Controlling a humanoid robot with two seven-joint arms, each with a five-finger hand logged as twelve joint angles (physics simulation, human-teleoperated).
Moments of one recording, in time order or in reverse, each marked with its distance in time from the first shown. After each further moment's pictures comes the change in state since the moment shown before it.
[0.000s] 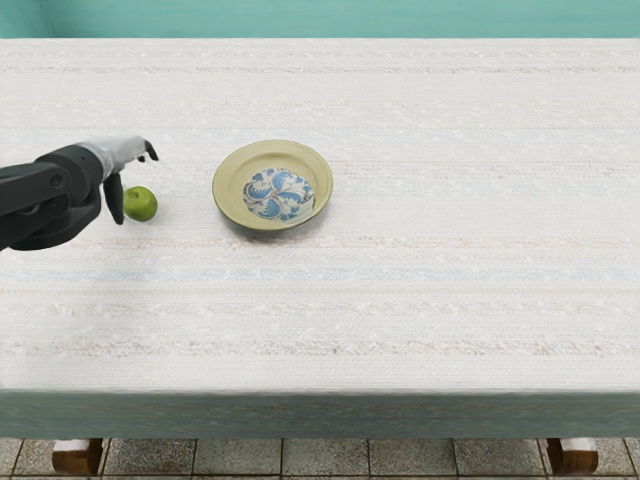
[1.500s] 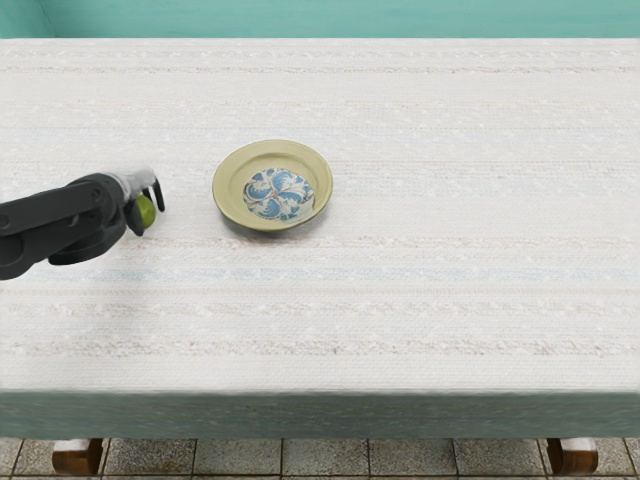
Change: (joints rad) left arm 0.017 -0.134 0.106 0.167 -0.168 0.063 0.001; right arm 0.000 0.000 0.000 0.000 0.000 0.000 0.000
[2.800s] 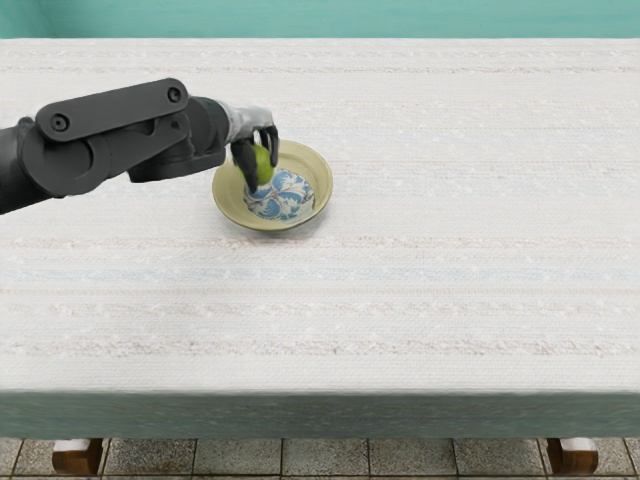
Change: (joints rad) left arm -0.279 -0.199 -0.037 -0.011 -0.220 -0.132 -0.001; right arm 0.000 0.000 0.000 0.000 0.000 0.000 0.000
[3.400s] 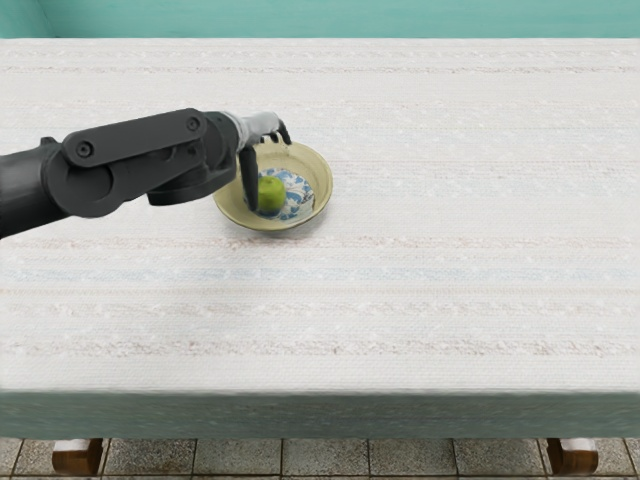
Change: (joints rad) left arm 0.037 -0.035 0.002 0.006 0.052 0.085 0.001; right arm 0.000 0.000 0.000 0.000 0.000 0.000 0.000
